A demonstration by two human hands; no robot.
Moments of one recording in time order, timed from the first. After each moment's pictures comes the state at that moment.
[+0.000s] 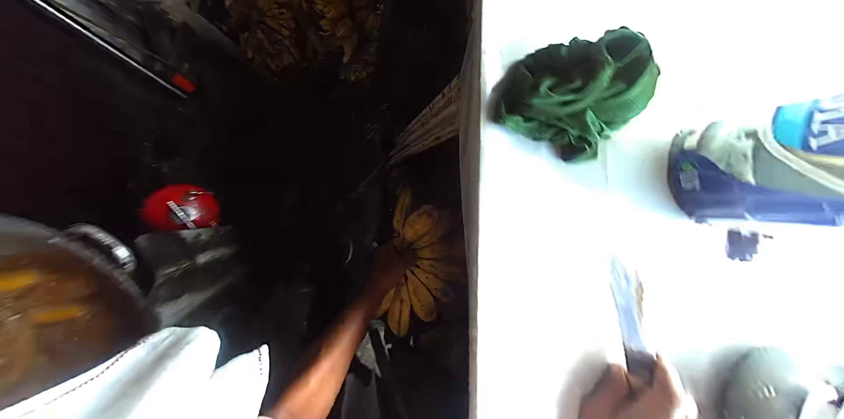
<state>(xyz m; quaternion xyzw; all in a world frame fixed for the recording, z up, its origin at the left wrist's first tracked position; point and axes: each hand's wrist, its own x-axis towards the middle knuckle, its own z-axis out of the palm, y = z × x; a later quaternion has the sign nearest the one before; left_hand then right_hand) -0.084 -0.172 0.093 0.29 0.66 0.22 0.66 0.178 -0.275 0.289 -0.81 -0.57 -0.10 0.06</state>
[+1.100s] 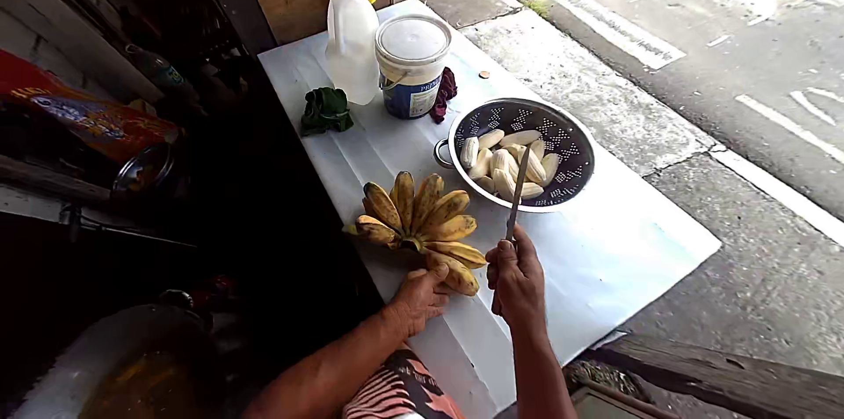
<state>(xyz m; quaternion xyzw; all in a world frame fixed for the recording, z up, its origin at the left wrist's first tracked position) 0.087 -0.426 0.365 0.30 0.52 0.13 0.79 0.246 -0.486 0.379 -0.70 -0.32 0.27 0.59</state>
